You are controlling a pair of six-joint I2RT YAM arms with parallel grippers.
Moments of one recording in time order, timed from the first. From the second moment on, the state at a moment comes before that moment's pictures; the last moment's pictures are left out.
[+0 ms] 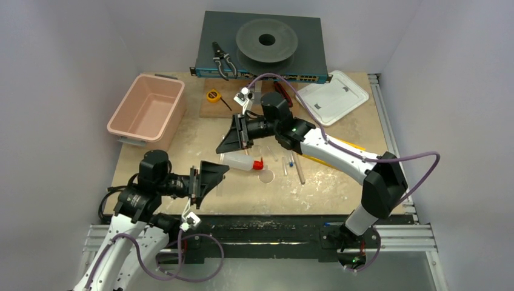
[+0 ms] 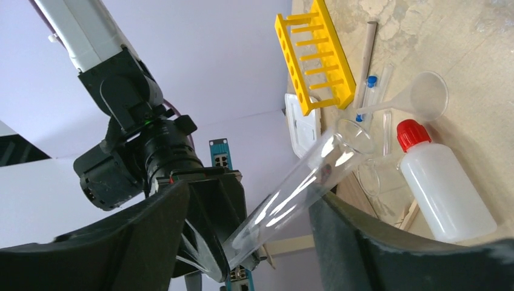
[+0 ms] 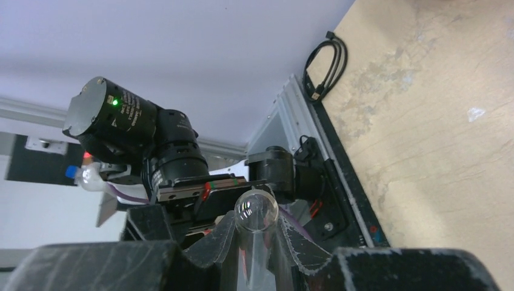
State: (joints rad) left arm -0.34 0.52 0.67 -0.68 1.10 2.10; right arm 0.81 1.61 1.34 -0.02 -0.79 0.86
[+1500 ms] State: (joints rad) left arm -0.34 0.74 1.04 -0.76 0.67 0.98; right arm 0.71 1.53 1.49 -0.28 -0.56 0.63
